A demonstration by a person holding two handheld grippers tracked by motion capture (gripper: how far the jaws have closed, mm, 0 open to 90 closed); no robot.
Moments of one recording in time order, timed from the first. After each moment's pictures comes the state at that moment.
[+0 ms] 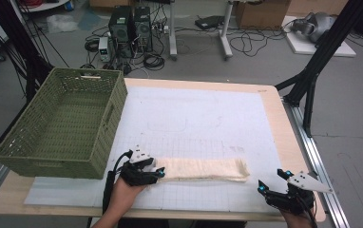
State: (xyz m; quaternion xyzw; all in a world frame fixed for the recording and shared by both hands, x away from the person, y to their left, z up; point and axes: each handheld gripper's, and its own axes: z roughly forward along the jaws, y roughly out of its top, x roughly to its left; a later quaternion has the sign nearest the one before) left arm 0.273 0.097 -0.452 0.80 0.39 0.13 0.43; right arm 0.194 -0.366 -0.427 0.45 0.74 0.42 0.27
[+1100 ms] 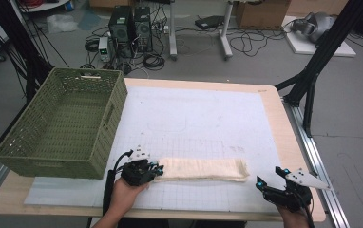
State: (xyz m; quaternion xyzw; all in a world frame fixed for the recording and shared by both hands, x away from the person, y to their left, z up) left arm 0.273 0.096 -0.448 0.80 0.40 0.08 0.45; right arm 0.201 -0.356 -0.425 0.47 0.72 0.43 0.26
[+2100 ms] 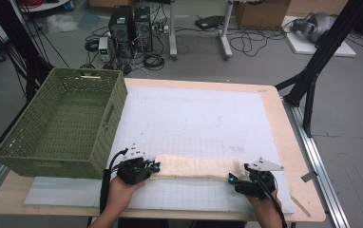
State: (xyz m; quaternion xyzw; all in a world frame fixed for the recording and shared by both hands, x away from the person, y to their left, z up) left arm 0.275 0.107 -0.445 0.79 0.40 0.10 0.46; right arm 0.243 -0.292 -0.450 0.46 0.78 0.37 0.21
